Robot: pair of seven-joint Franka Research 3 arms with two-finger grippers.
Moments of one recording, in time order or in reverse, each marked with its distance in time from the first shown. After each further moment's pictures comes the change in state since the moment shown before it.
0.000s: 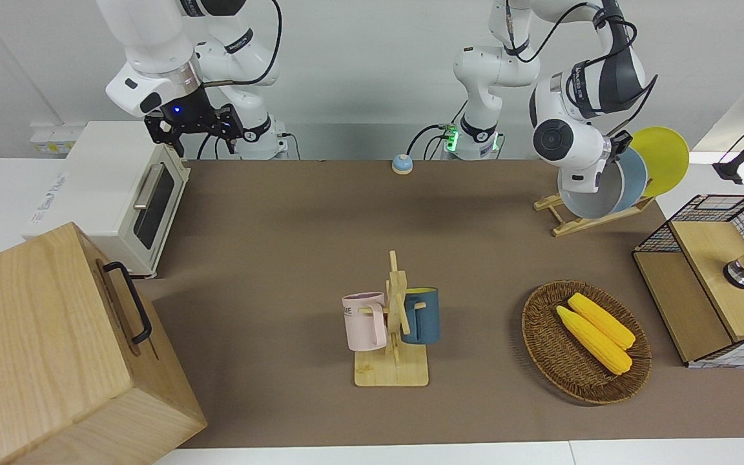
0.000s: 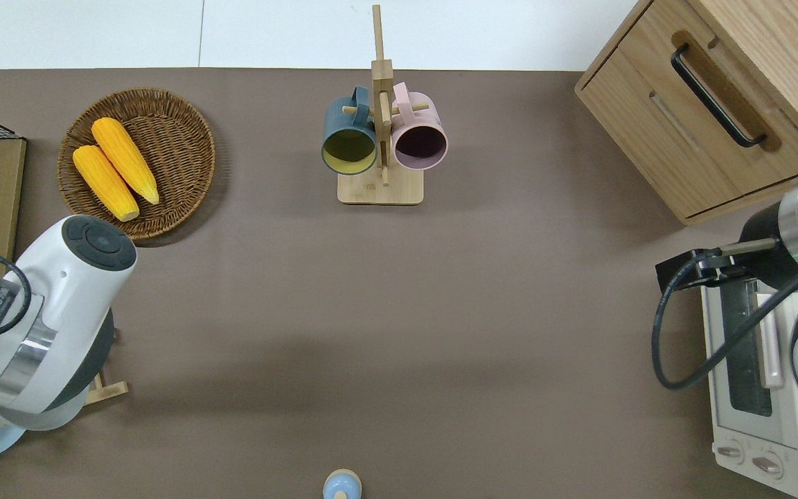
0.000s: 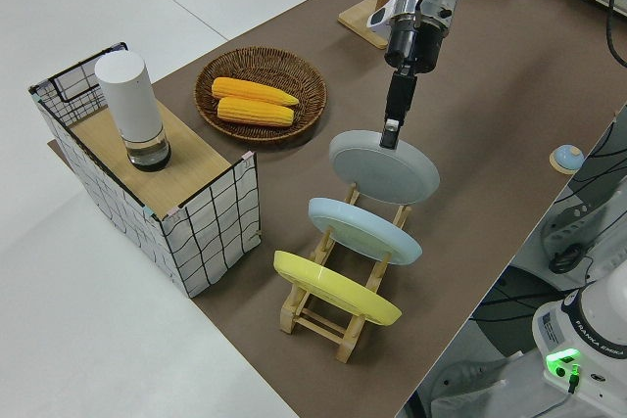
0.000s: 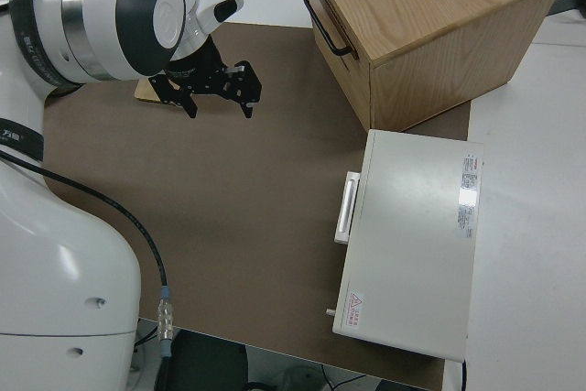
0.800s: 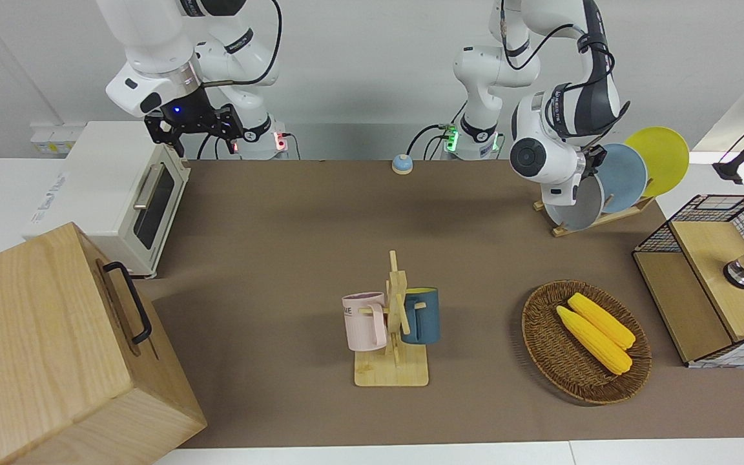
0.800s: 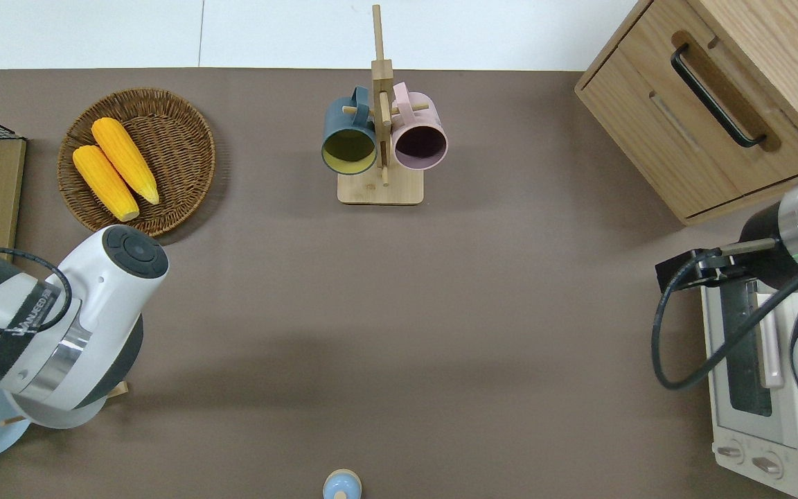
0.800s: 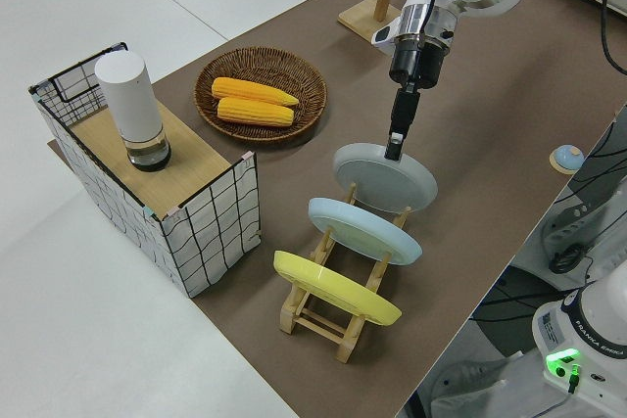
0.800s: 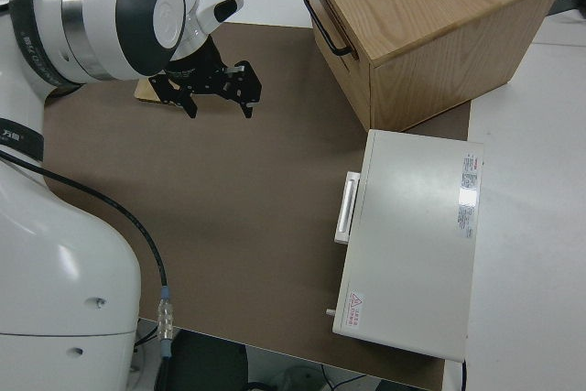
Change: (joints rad) left arm -0.015 0.026 -0.013 -0.038 -0.024 0.037 -0.090; right arm 0.000 0.000 0.000 0.000 0.000 0.000 0.000
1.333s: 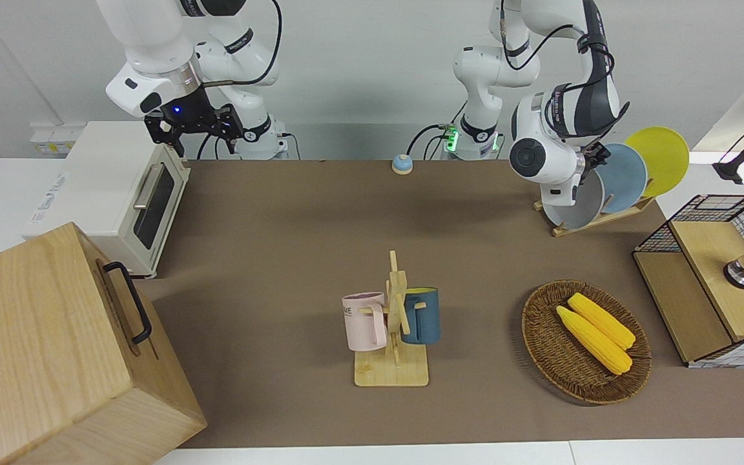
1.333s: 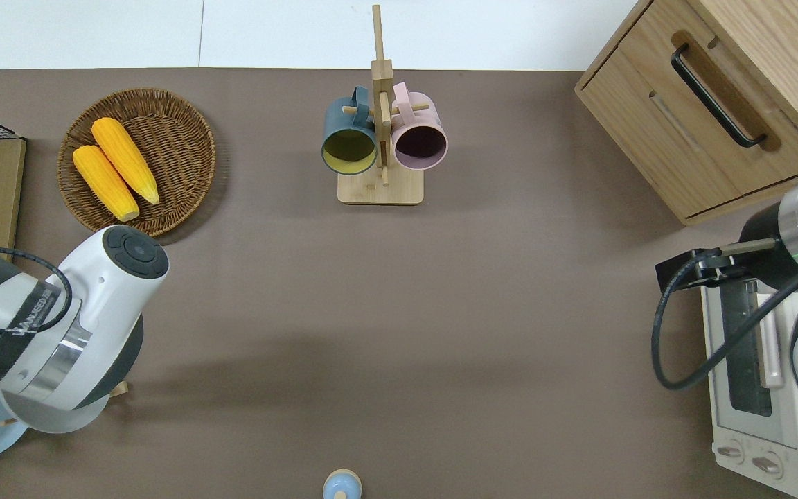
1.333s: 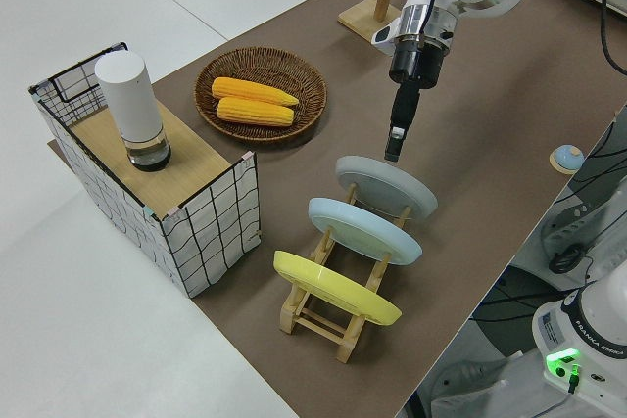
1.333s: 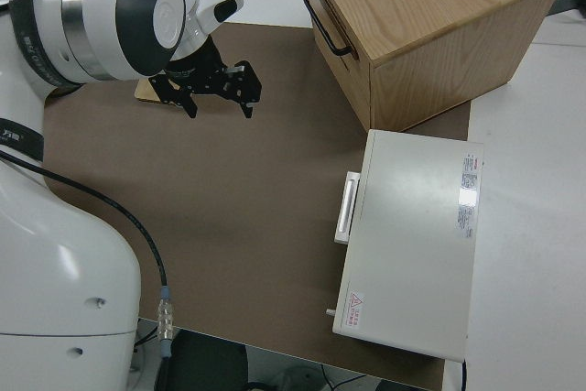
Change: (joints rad) left arm 0.000 0.000 0.000 0.000 -0.001 0.006 0.001; right arm 0.000 0.000 0.000 0.000 0.000 0.000 0.000
